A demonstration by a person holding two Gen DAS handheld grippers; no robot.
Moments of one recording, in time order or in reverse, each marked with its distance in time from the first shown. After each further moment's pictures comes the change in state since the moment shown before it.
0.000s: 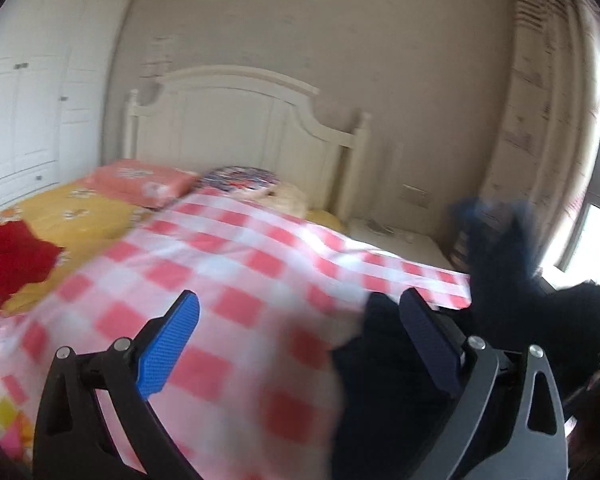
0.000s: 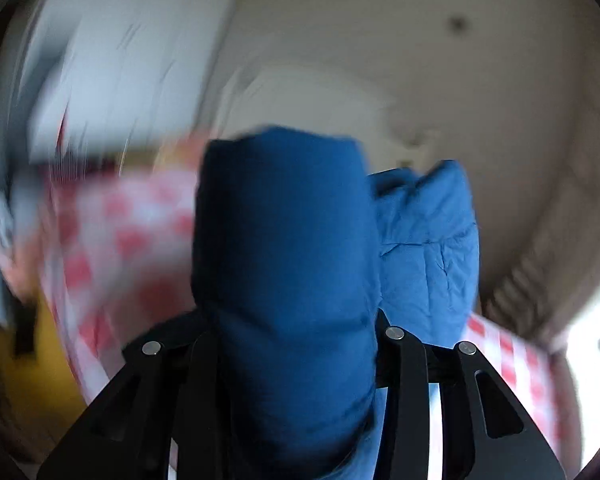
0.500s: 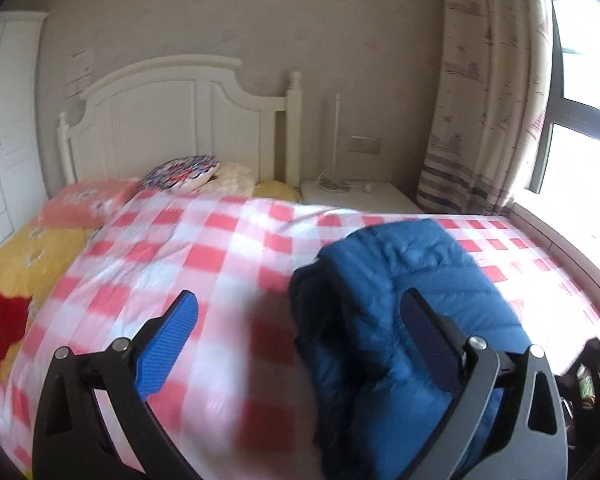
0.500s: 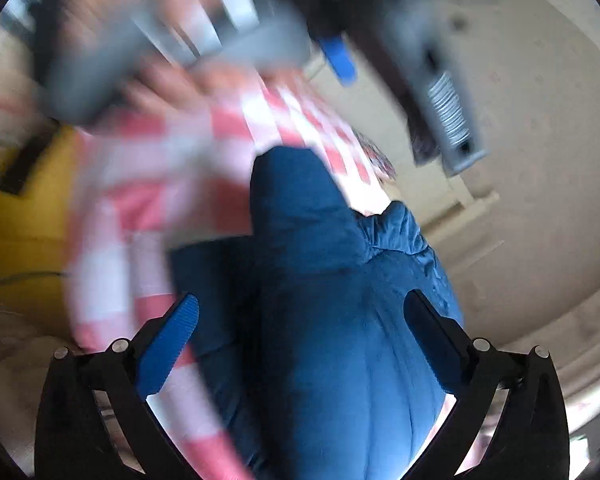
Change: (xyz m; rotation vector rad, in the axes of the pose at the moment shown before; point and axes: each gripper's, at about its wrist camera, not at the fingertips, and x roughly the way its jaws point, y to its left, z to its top) left arm 0.052 -0.063 0.005 0.263 0.113 -0.177; right arm -0.018 0.082 -0.041 -0.392 0.032 0.042
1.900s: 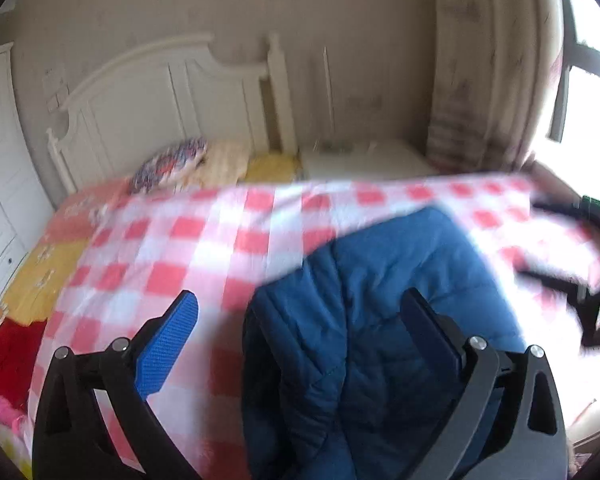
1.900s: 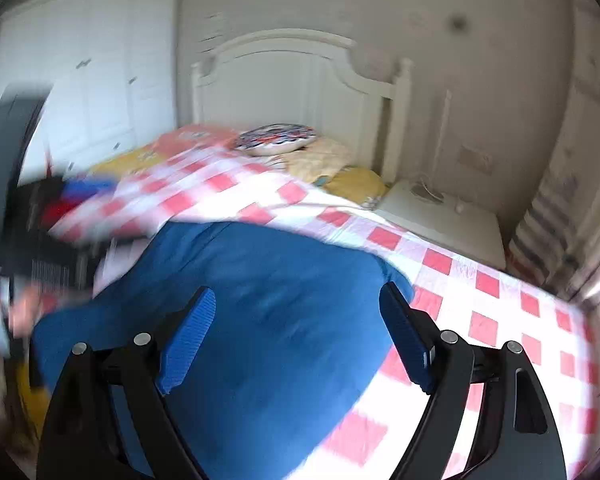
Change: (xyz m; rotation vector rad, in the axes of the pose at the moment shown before) left arm 0.099 -0.070 0.031 0.117 0.200 0.111; right arm 0.077 -0.263 -0.083 0.755 0.015 0.092
